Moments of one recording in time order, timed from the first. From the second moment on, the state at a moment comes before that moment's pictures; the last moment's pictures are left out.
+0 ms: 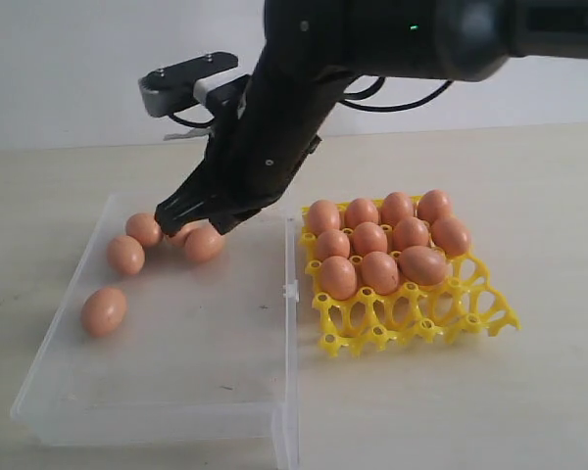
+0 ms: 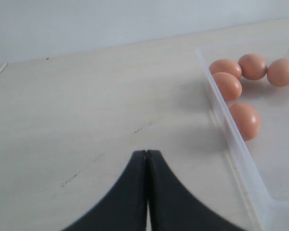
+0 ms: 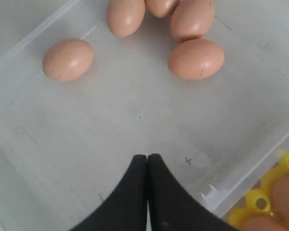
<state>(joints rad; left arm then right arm) -0.03 0.01 0.00 0.09 0.38 0.03 0.74 1.96 -1.61 0.15 0.85 -0.15</state>
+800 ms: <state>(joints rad) -0.03 0.01 0.00 0.09 0.38 0.03 0.71 2.53 -2.35 0.16 1.07 0.15</state>
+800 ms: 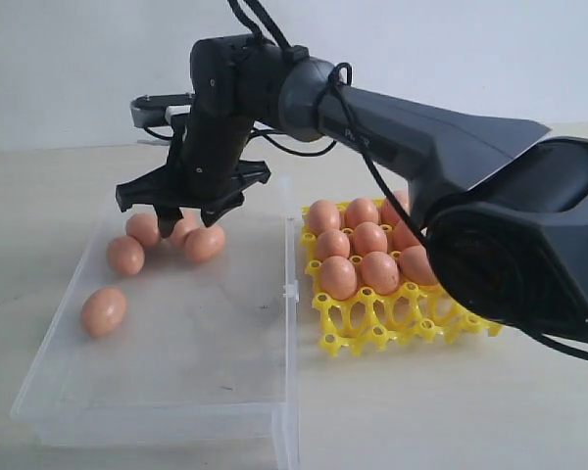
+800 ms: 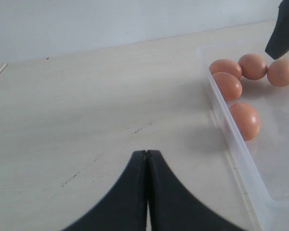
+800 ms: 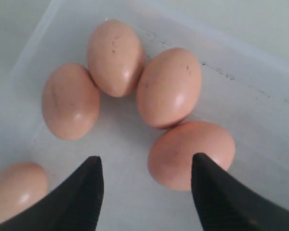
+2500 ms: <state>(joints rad) -0.03 0.01 0.00 0.09 0.38 0.03 0.68 2.62 -2.36 0.03 0.96 0.40</state>
